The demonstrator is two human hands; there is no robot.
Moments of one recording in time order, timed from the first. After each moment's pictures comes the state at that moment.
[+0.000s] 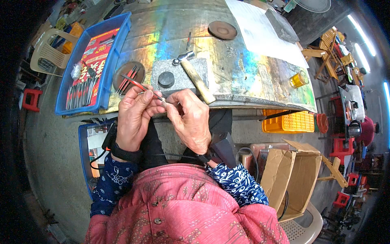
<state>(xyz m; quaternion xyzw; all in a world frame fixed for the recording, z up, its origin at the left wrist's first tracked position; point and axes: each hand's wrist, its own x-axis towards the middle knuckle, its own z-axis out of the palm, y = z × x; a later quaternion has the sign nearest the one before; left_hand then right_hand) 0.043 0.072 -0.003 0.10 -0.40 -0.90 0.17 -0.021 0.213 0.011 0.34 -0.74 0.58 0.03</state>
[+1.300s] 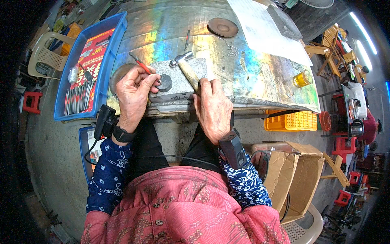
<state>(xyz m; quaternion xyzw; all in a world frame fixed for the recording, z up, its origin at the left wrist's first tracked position) -0.012 0.049 -0.009 0.10 -0.69 -0.66 0.27 -0.073 0.240 -0.007 0.34 -0.89 0.26 0.13</state>
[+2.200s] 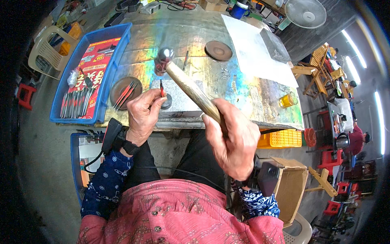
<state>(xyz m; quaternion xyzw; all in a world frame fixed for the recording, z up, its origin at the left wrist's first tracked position) -0.010 0.060 -0.008 0.05 -0.81 -0.43 0.39 -0.050 0.264 0.104 0.44 -0.80 0.35 0.22</state>
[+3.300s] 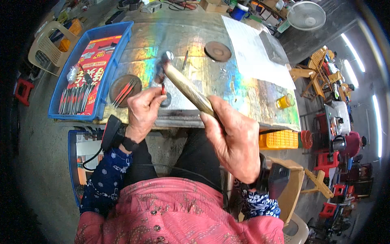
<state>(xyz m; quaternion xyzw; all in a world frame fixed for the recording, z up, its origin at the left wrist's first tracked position) -0.009 0.059 -0.011 0.06 -0.81 -0.44 0.39 -0.041 0.263 0.126 0.40 -0.84 0.36 0.05</state>
